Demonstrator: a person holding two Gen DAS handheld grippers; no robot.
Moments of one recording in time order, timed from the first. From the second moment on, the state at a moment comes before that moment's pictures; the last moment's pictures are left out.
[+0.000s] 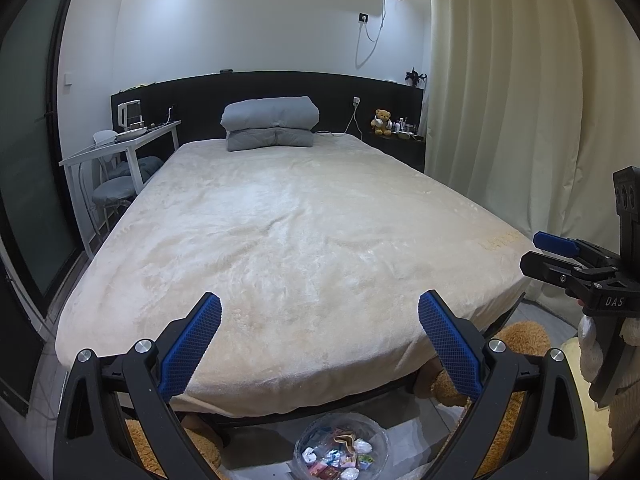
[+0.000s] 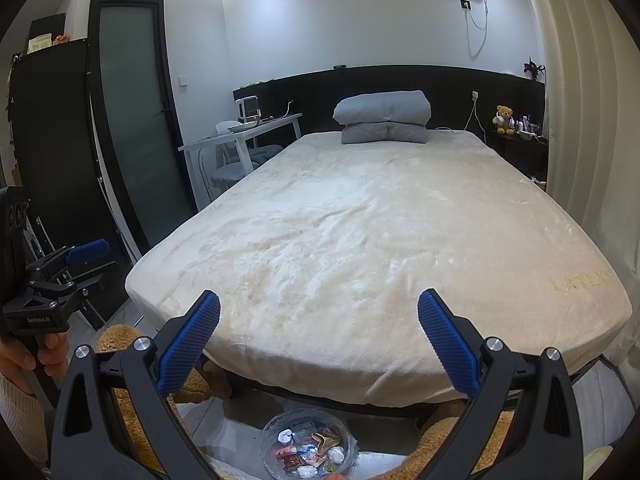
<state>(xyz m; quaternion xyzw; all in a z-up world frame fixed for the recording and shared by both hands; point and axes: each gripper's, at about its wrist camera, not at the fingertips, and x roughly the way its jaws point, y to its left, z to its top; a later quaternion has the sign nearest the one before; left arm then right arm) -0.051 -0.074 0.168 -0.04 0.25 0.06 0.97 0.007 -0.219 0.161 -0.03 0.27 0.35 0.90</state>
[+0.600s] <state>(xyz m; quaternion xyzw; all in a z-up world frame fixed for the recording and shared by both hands) -0.052 -0.068 0.164 -0.04 0.25 0.06 0.96 0.007 -0.220 0.158 -0.03 0.27 0.35 0.90</state>
